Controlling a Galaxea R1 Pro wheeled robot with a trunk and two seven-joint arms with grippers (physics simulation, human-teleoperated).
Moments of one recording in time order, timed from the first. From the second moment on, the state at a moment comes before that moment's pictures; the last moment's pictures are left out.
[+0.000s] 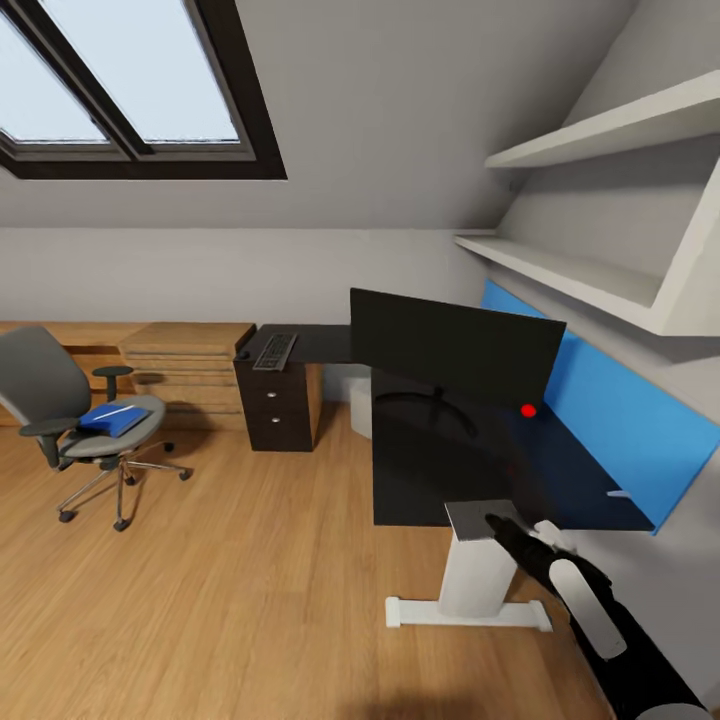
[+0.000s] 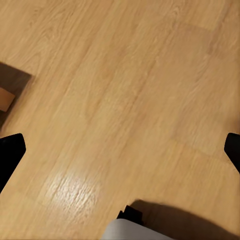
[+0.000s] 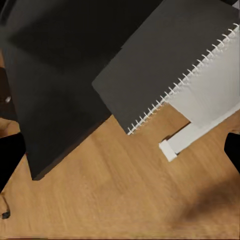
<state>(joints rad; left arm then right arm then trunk) -0.04 0.10 -0.47 -0.57 0.67 -0.30 0.45 -0.42 -0.18 0.05 -1.06 -1.03 0.37 -0.32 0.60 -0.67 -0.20</state>
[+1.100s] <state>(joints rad) -0.03 0.05 -0.27 -1.48 0.80 0.51 0.57 -0.42 -0.23 -0.18 -0.93 -1.44 0.47 -0.10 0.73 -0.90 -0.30</state>
